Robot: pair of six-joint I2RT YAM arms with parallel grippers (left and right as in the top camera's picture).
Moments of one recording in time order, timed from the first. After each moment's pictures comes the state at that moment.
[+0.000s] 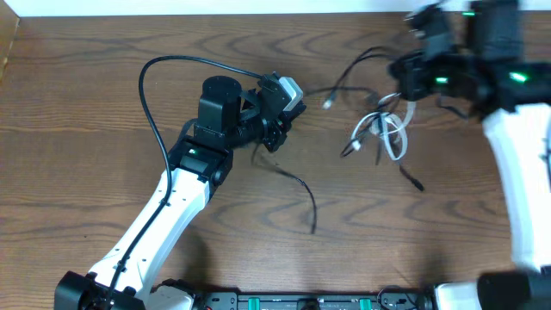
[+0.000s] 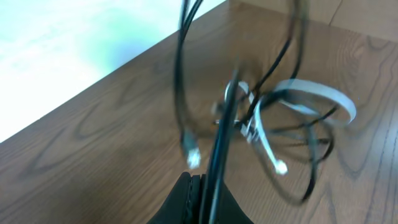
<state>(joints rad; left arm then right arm) -0.37 1.39 0.97 -0.03 0.59 0.25 0.12 1.62 1.69 -0.97 -0.41 -0.14</state>
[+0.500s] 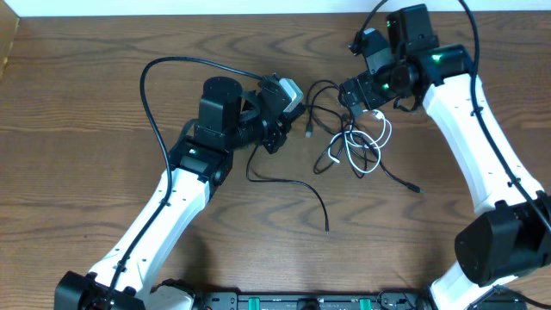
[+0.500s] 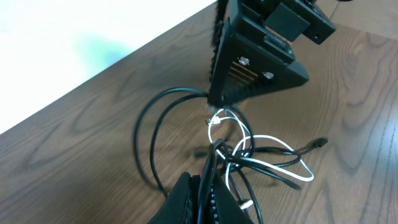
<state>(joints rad) -0.37 1.39 0.97 -0.05 0.59 0.25 0.26 1.80 1.69 -0.98 -0.12 -0.18</state>
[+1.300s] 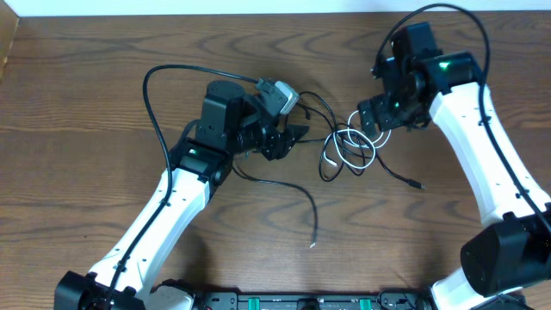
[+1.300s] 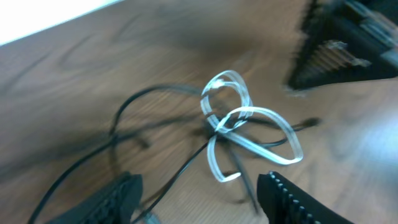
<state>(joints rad) -0.37 1.39 0.97 -0.21 0.50 0.13 0.24 1.75 1.60 -1.18 -0.03 -0.04</state>
